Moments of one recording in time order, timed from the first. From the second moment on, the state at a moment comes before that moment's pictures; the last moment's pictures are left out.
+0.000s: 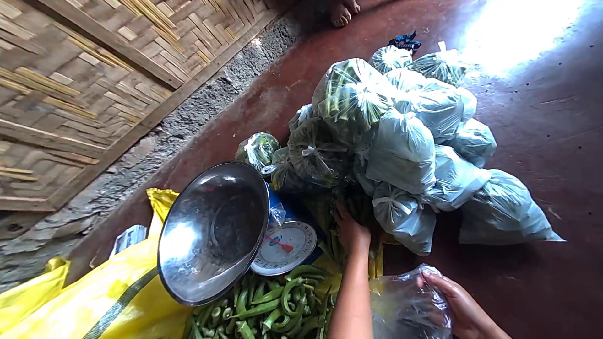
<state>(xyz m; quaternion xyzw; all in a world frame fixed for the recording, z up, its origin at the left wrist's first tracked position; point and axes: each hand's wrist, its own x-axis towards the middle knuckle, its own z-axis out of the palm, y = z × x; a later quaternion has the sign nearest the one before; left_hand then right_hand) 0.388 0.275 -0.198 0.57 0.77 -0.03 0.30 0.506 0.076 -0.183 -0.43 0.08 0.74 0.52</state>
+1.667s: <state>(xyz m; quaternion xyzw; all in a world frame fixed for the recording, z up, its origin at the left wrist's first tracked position) 0.335 0.219 -0.035 0.48 0.42 0.32 0.70 0.508 0.116 -0.107 -0.51 -0.17 0.66 0.52</state>
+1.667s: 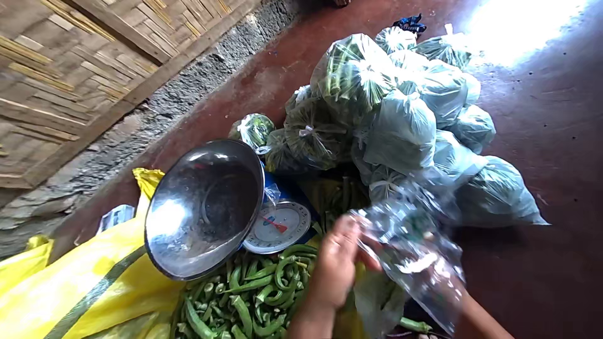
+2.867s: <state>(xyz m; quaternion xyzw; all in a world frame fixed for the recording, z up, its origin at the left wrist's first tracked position) 0.331 0.186 -0.102 0.80 0.55 0.18 0.14 0.527 0.098 -0.158 -0.38 -0.04 0.71 0.59</state>
